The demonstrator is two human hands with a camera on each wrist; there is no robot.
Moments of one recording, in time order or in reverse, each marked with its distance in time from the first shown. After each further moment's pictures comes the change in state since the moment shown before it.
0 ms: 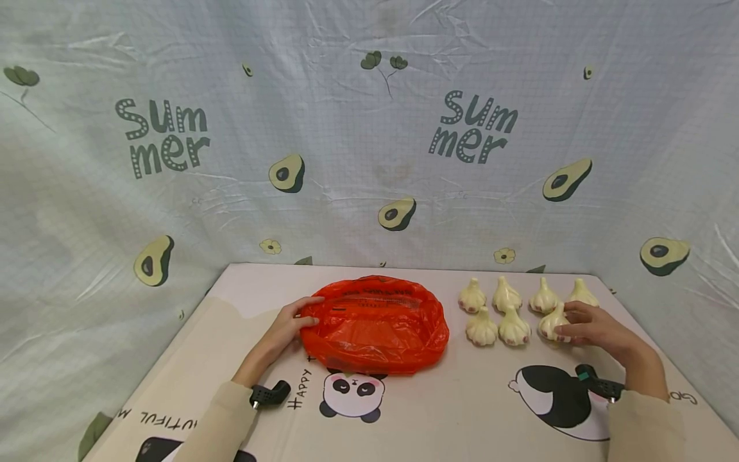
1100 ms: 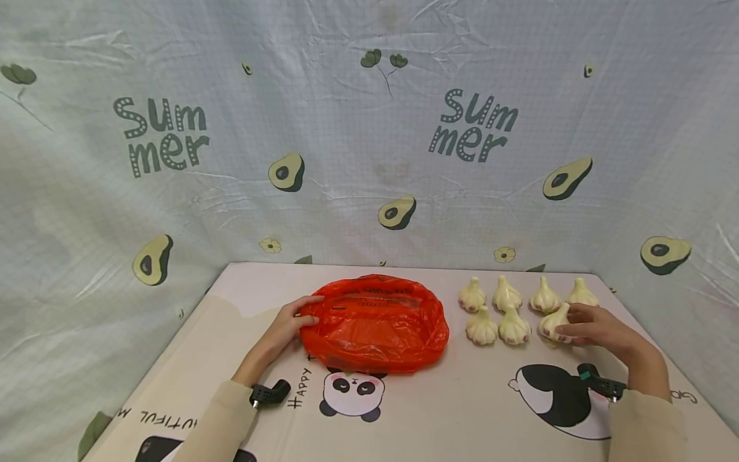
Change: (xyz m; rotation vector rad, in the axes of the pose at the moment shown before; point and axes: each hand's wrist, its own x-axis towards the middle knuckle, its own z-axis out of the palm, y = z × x) left_hand 0.001 0.000 0.000 0.003 -0.009 0.011; right_hand 0.000 0.003 -0.002 -0.038 -0.009 -0.006
